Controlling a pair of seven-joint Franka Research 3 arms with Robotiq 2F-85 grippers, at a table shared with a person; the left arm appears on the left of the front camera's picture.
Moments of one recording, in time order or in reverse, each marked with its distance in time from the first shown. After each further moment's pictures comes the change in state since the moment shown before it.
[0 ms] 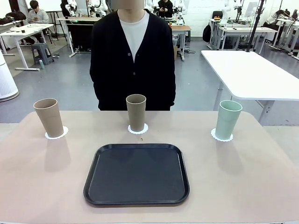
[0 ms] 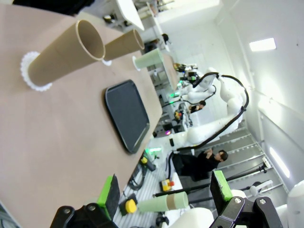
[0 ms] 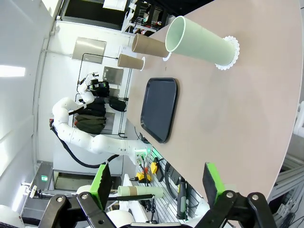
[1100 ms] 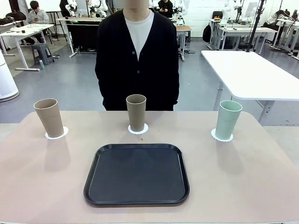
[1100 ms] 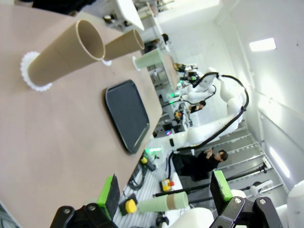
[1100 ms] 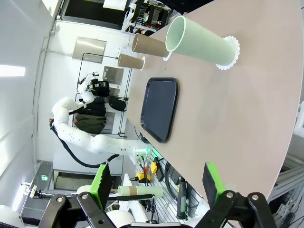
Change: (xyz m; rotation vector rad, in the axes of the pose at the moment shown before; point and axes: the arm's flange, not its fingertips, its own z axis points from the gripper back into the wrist) left arm 0.000 0.000 0.000 0.000 0.000 0.000; right arm 0.001 0.000 -0.001 0.000 0.002 0.001
